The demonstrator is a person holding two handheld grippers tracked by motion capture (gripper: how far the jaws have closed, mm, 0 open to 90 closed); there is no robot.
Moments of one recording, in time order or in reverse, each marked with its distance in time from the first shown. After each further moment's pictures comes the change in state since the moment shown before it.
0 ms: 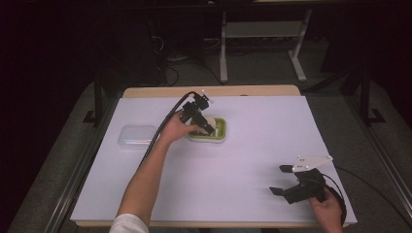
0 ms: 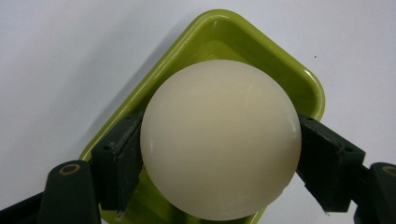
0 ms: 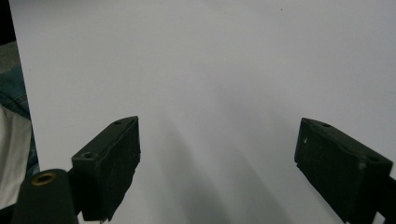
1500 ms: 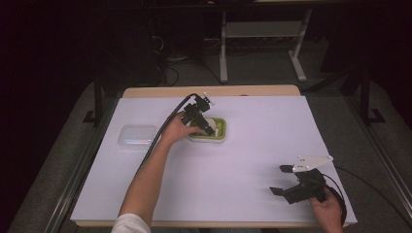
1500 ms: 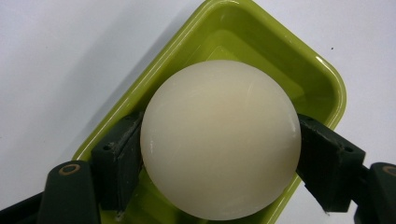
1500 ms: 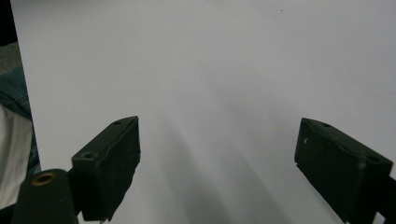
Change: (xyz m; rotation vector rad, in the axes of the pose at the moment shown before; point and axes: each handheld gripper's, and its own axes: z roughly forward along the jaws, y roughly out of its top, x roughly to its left) left arm 0.000 0.000 0.009 0.046 0.024 0.013; right arm 0.000 0.000 -0.001 -0.003 0.002 0.001
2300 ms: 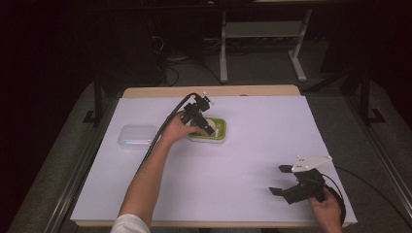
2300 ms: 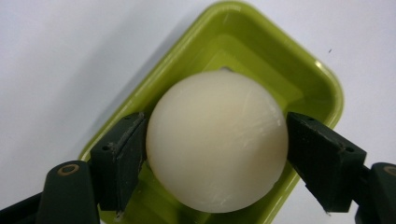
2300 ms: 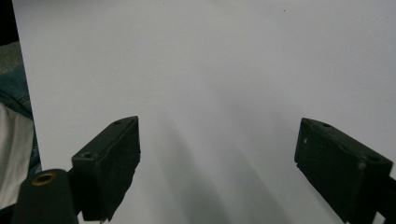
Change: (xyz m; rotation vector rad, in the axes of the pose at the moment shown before) left arm -0.002 0.000 -0.006 -0.030 0.014 0.007; right arm 0.001 0.001 0.002 0.003 0.005 -0.001
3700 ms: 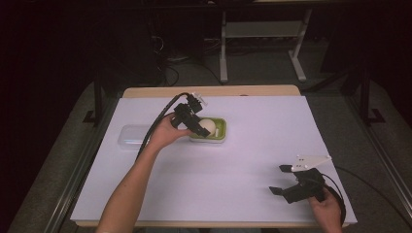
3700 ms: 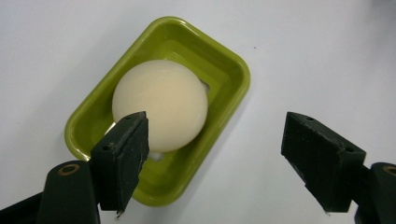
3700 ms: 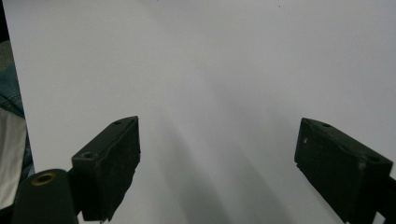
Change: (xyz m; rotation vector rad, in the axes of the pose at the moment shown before) left arm -0.029 -0.026 -0.050 -0.095 -0.044 0.080; right arm -0.001 0.000 0.001 0.013 -0.017 0.004
